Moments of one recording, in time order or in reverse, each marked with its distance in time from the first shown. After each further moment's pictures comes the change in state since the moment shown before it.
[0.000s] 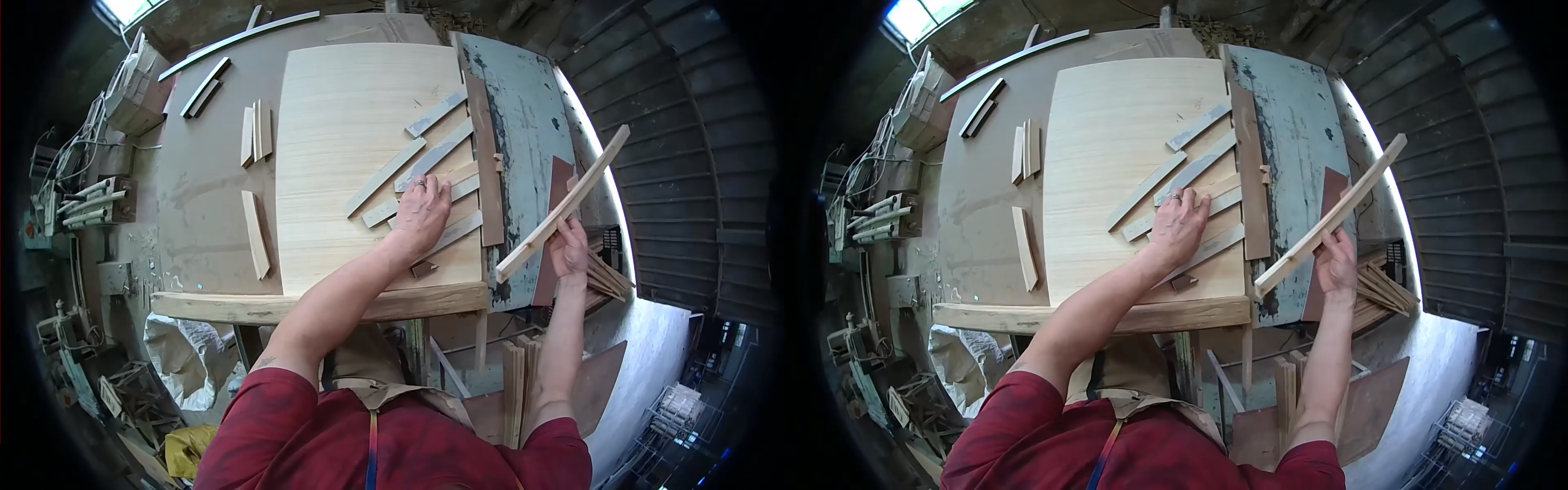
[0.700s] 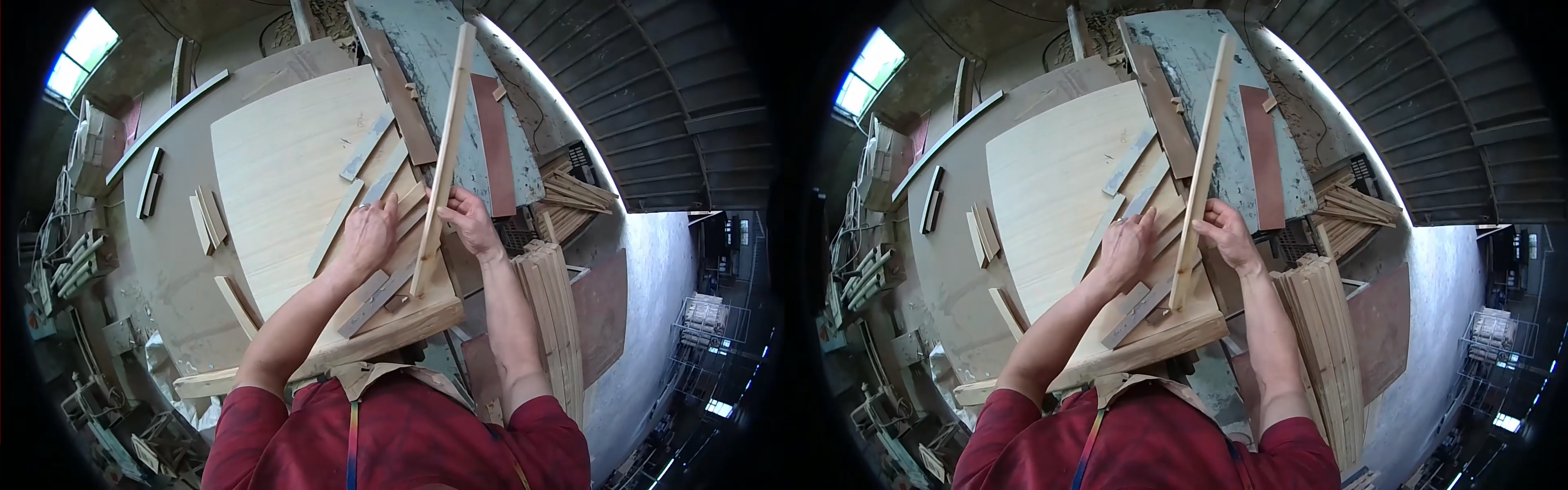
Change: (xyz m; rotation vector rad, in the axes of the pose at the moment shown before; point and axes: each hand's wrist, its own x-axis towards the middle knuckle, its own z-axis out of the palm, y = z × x) left_hand 0.058 -0.036 -0.033 -0.272 -0.301 0.003; right_hand 0.041 0.047 0.111 -0.216 -0.209 0.130
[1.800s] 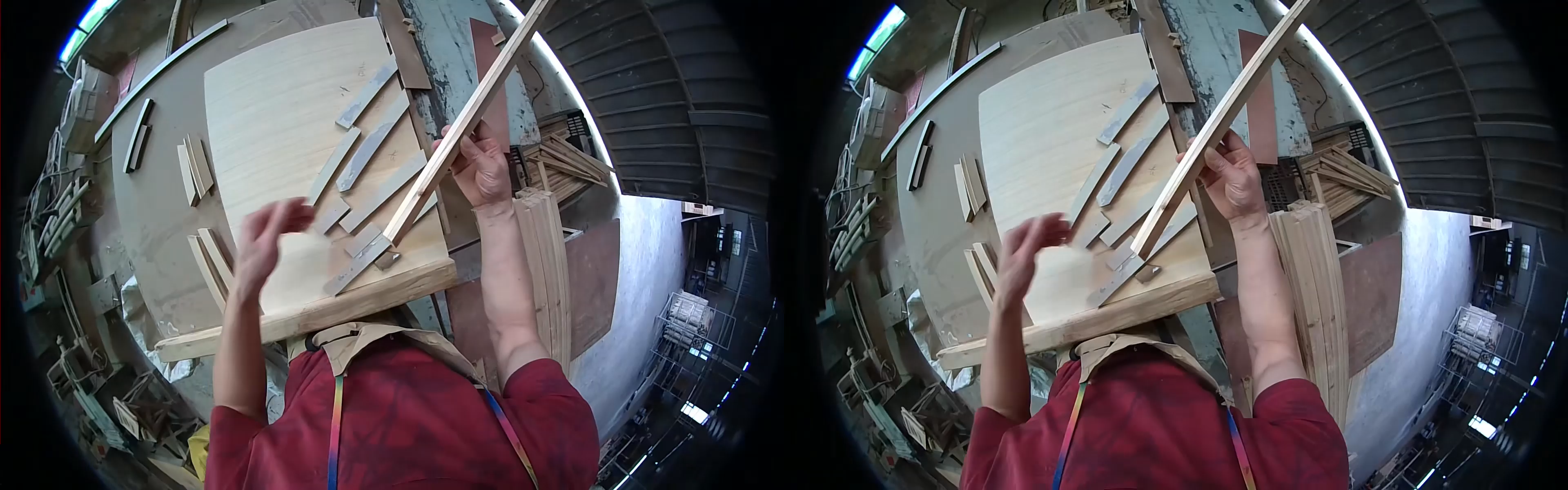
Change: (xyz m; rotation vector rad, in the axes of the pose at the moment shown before) left_hand -0.140 -0.061 -0.101 -1.187 0.054 -0.456; right_hand -0.001 -0.042 0.025 0.498 -0.086 -0.194
